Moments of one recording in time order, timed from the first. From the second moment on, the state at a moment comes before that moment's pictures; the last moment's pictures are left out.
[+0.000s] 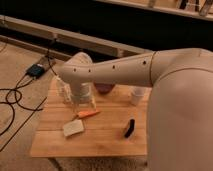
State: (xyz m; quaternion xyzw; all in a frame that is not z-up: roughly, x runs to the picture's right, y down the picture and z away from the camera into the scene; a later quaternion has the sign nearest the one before) arm -0.103 0.104 0.703 -0.26 0.24 0.64 0.68
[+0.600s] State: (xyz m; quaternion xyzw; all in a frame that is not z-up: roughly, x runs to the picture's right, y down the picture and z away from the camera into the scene) arm -0.095 0.107 0.709 -0.26 0.24 0.64 0.68
